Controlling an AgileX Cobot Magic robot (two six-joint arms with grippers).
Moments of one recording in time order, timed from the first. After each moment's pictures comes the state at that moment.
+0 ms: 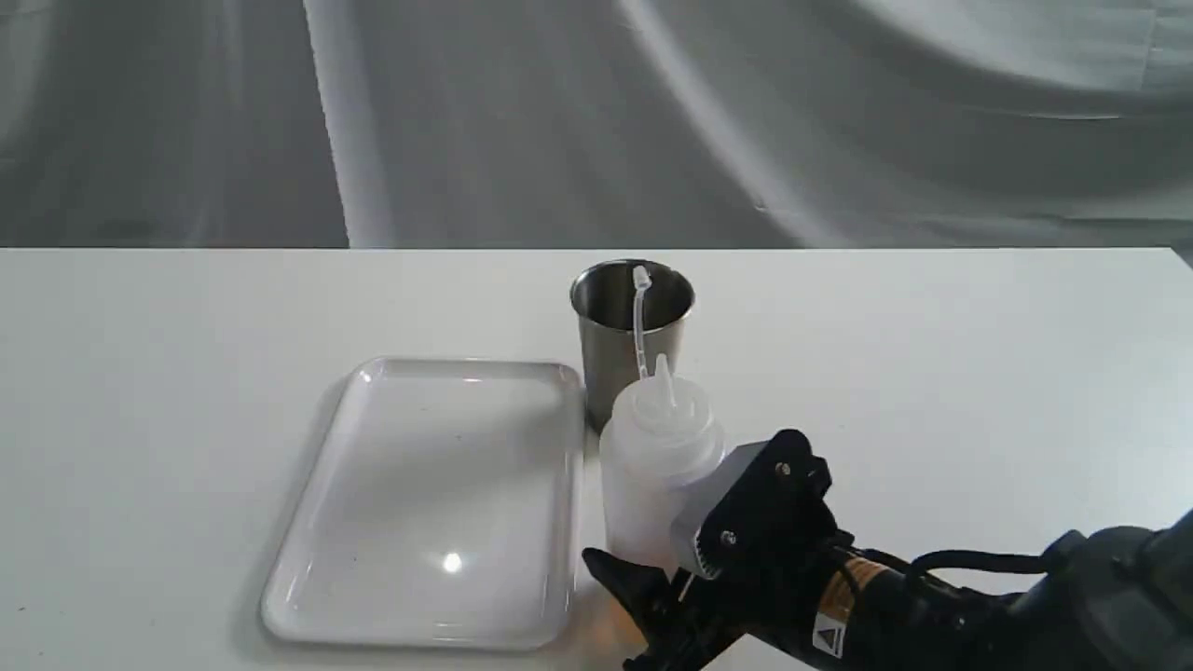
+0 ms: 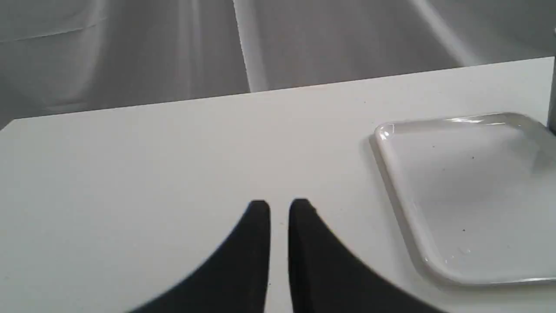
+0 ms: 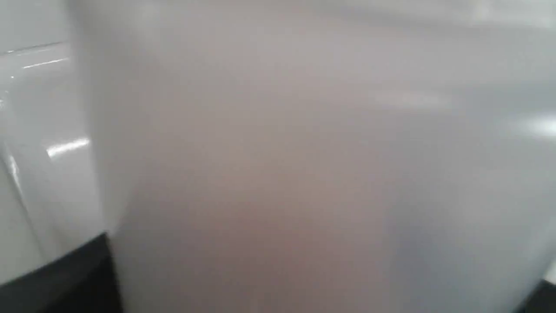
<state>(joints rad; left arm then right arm) 0.01 0.00 0.00 0.04 0.29 0.06 0.37 2.04 -0.60 -0.30 -1.01 -0.11</state>
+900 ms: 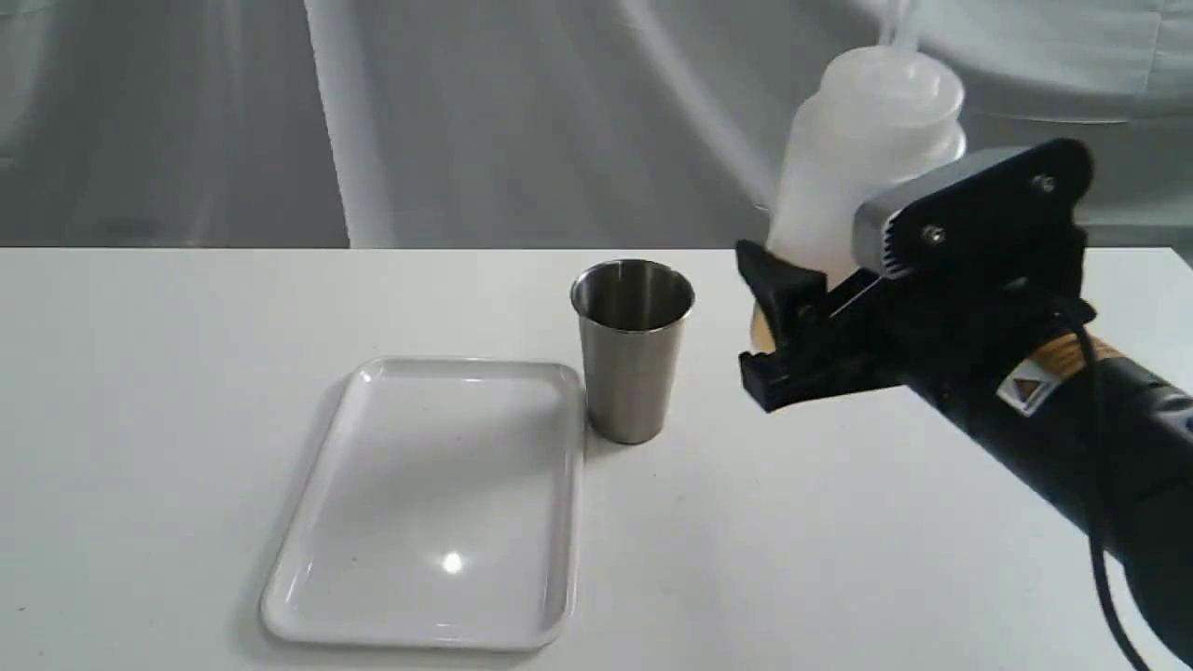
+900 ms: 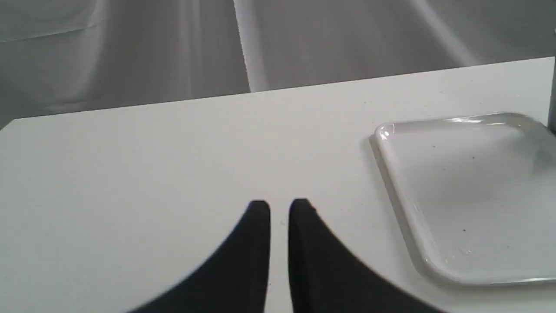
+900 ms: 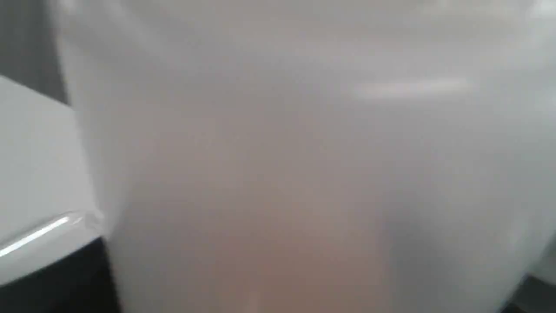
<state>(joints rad) 0.01 0.00 0.00 0.04 0.29 0.06 0.37 1.45 -0.60 0.21 -0.70 -0.37</state>
